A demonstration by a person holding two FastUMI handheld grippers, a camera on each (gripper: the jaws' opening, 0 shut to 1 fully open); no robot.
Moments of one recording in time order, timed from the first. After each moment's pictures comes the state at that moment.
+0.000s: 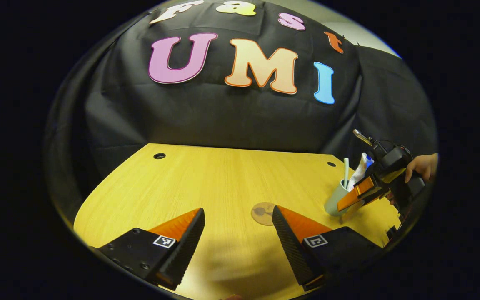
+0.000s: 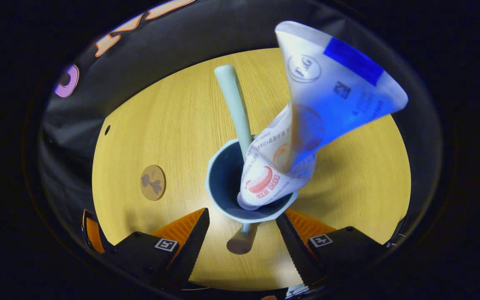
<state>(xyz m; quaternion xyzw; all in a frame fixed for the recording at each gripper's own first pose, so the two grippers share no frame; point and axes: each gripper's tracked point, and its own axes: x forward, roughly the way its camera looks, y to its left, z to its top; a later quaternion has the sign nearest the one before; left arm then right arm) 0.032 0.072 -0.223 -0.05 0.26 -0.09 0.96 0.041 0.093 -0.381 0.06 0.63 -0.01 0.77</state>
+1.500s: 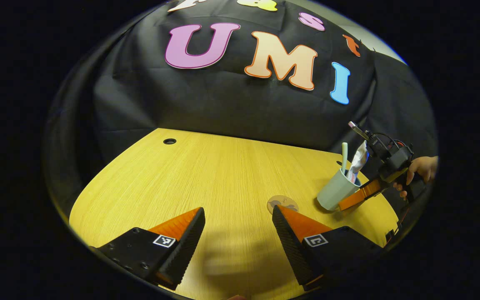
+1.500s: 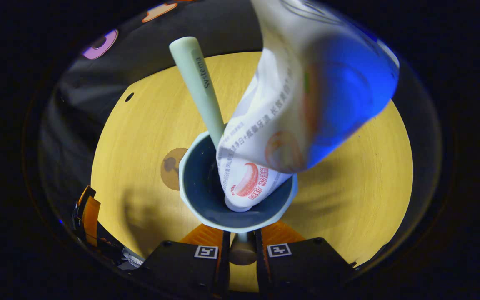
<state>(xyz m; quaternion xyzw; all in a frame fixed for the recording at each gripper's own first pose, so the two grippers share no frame) 0.035 0.109 -0.239 -0.08 0.30 -0.07 0.95 0.043 0.086 -0.376 -0.02 0.64 0.11 0.76</state>
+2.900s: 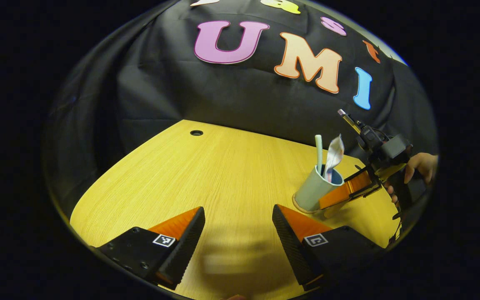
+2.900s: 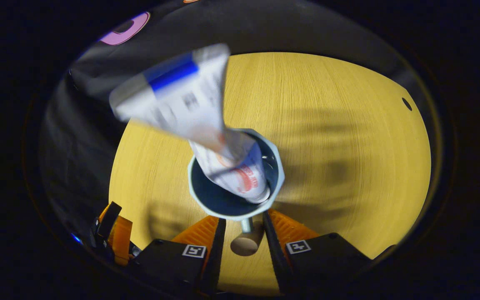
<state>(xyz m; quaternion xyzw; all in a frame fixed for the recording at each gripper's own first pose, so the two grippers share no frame) 0.018 0.155 -0.246 -0.09 0.31 -0.01 0.95 0.058 0.083 -0.350 0.00 0.62 0.17 0.76</state>
